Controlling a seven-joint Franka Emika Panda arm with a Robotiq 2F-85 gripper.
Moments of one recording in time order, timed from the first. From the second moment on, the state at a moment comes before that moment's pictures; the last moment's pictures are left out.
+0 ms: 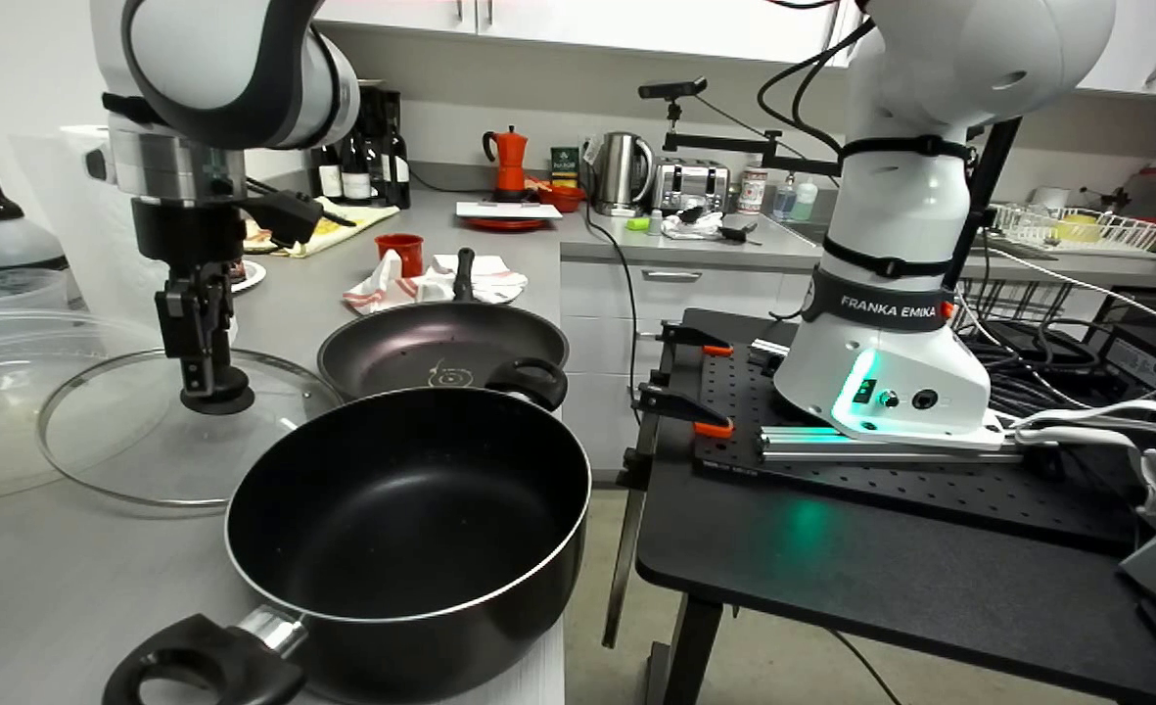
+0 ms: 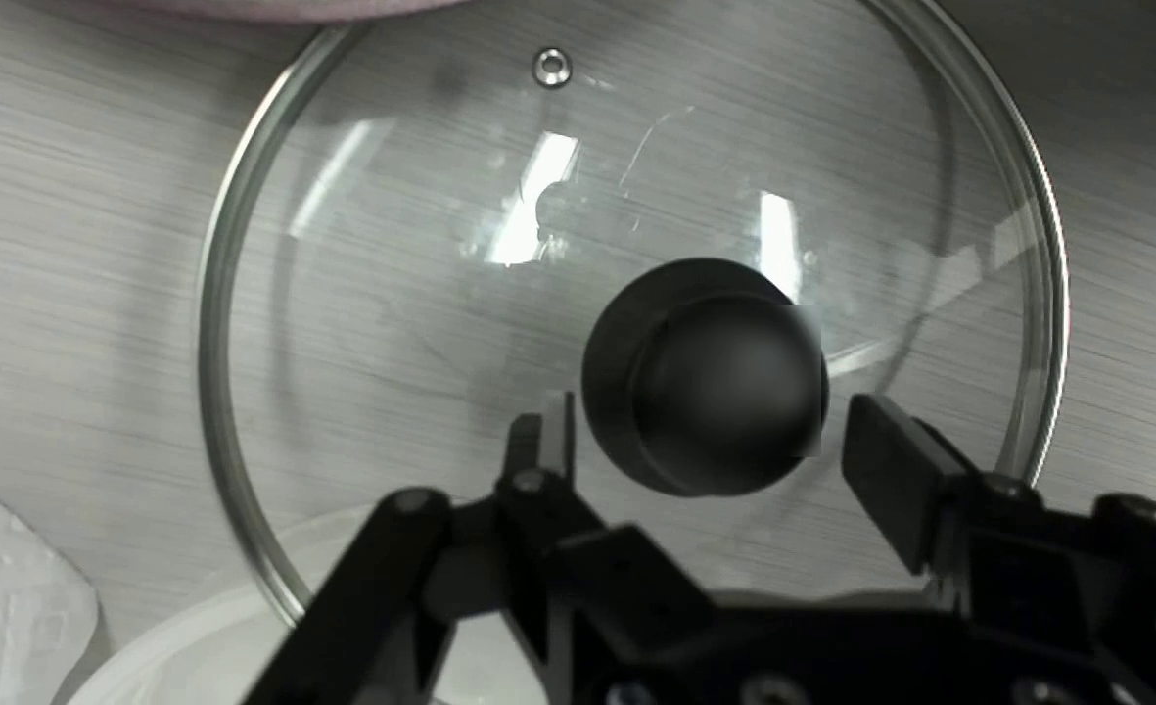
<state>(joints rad) 0.12 0.66 0.19 -1.85 -0.05 2.59 -0.31</state>
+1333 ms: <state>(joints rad) 0.12 0.58 0.21 -1.89 -0.05 2.58 -0.29</state>
